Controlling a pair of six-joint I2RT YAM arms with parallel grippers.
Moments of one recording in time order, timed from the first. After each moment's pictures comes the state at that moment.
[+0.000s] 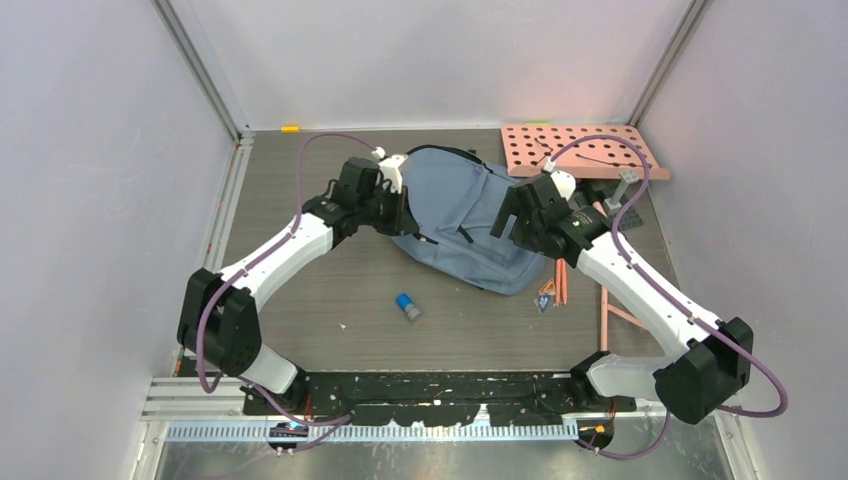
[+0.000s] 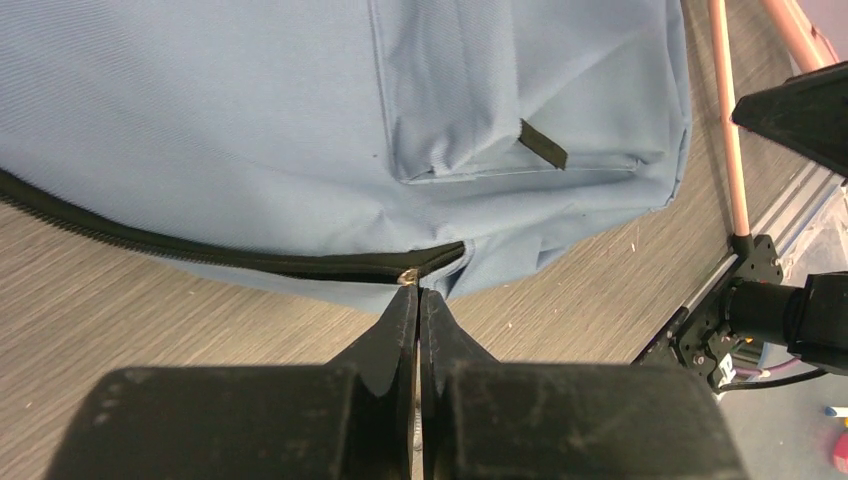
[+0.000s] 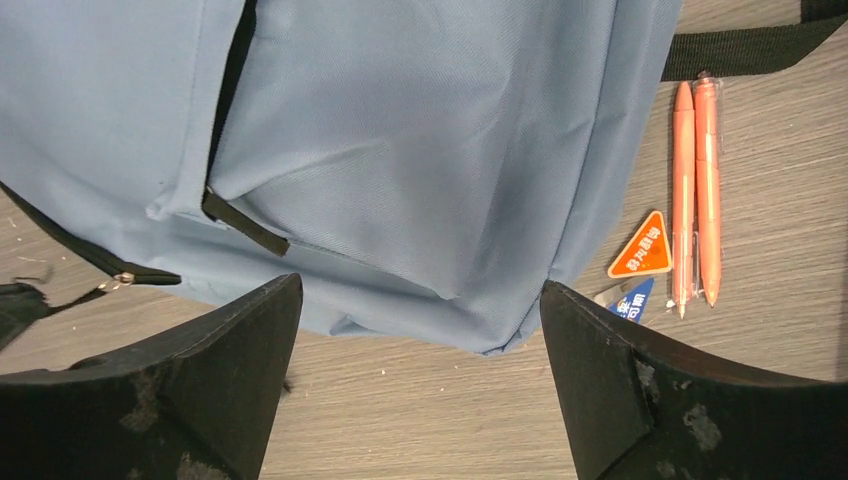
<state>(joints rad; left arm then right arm) -0.52 1.50 1.16 -0.34 0.37 -0.29 0.53 1.23 1.13 -0.79 0.34 0.79</state>
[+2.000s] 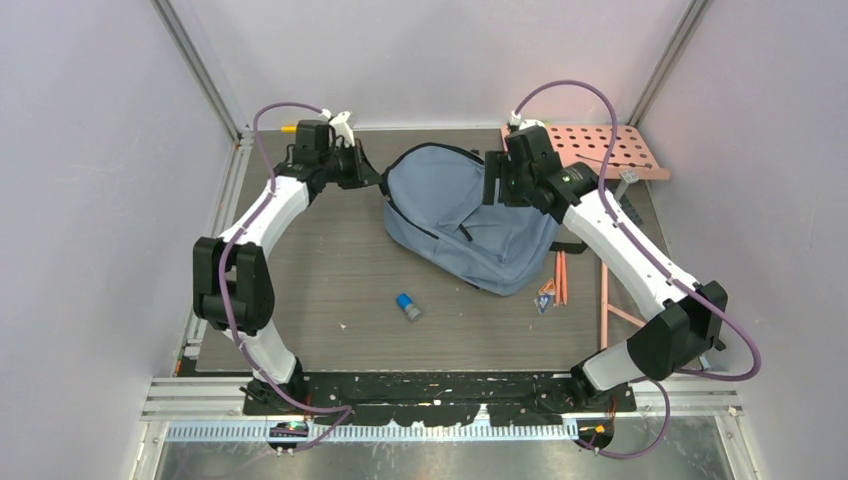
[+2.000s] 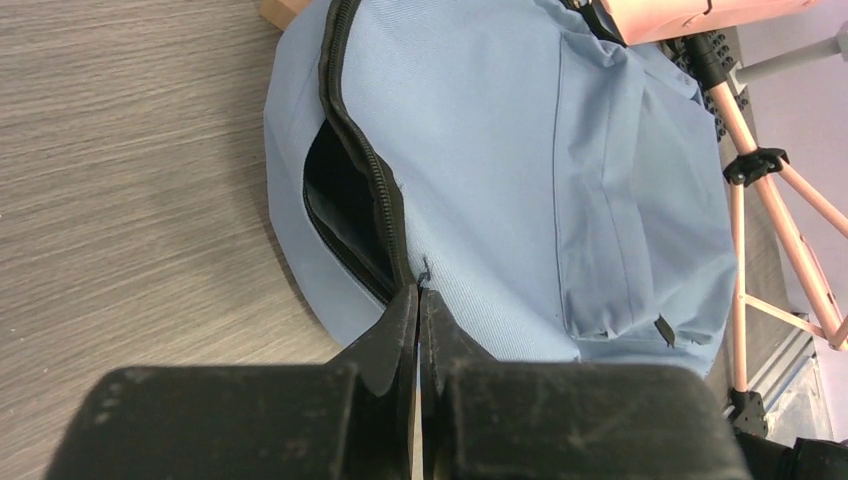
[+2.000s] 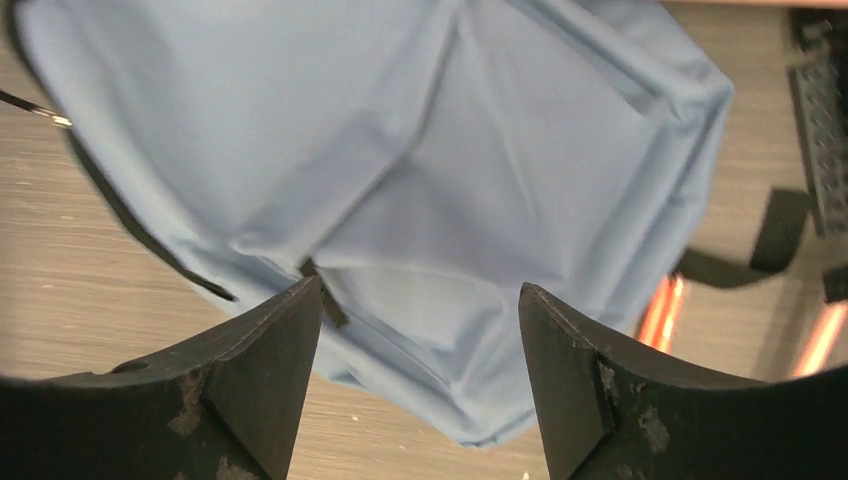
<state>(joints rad) -0.19 1.73 1.40 -0.28 0.48 -0.31 0.49 1.46 1.44 -0.78 0.24 0.39</state>
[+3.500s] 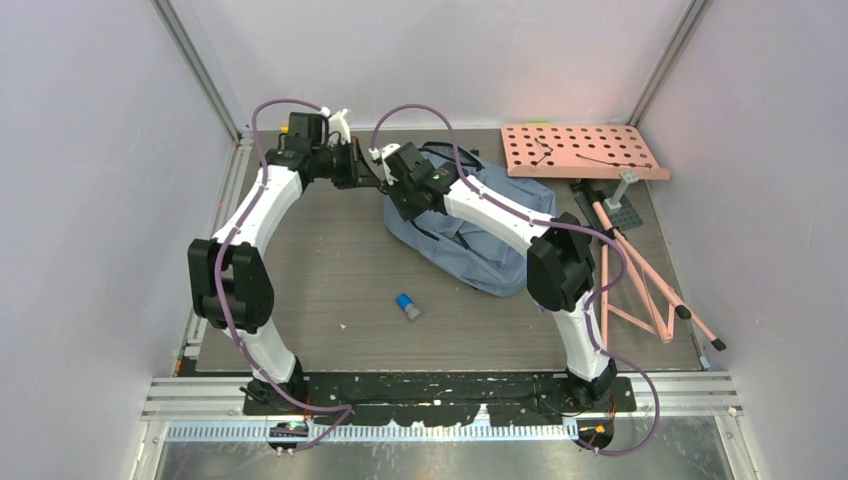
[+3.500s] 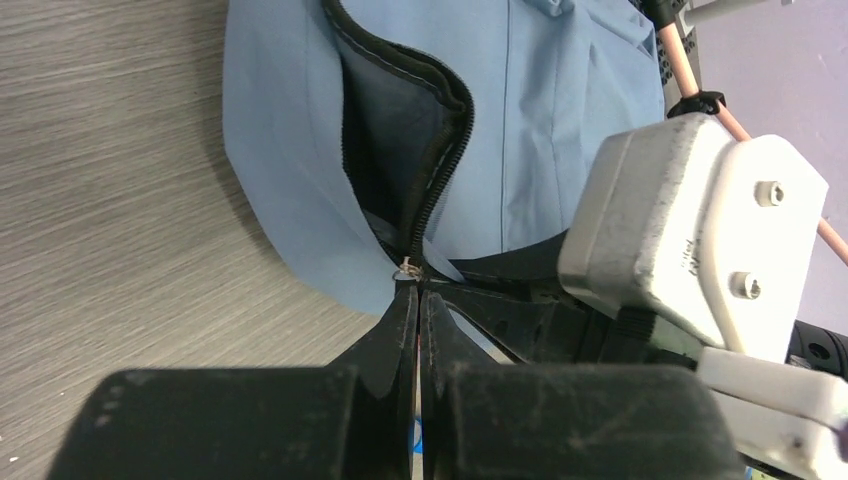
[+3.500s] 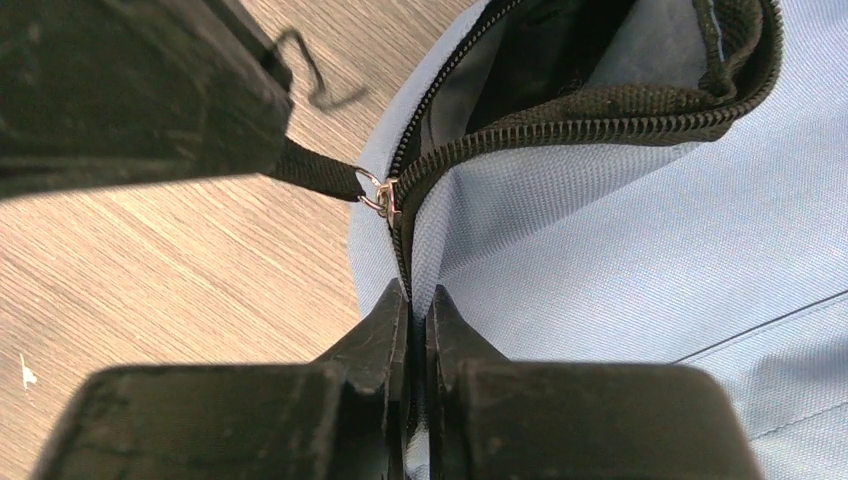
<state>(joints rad) -0.17 1.73 1.52 -0.54 0.61 -0.29 0.79 2.12 1.92 -0.65 0.09 0.08</state>
